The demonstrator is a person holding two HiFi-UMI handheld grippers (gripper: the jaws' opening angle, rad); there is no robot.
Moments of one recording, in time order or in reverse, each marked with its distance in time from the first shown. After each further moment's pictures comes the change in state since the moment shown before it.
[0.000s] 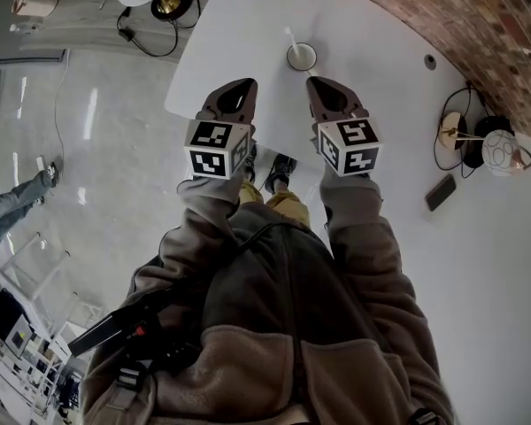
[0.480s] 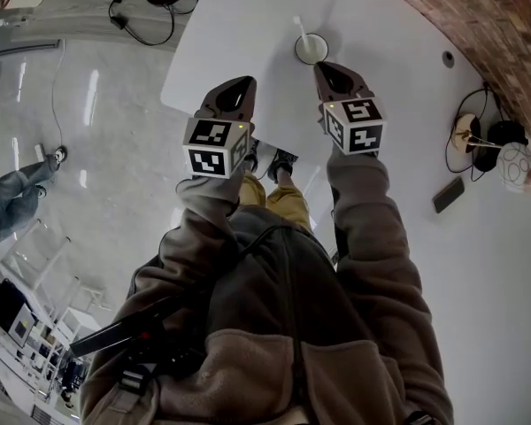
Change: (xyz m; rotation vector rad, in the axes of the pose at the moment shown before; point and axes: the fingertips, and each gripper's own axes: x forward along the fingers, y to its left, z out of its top) left arm 0.025 0.025 -0.043 -0.050 0.082 0.028; right arm 0.060 -0.037 -0.044 -0.012 0.099 0.007
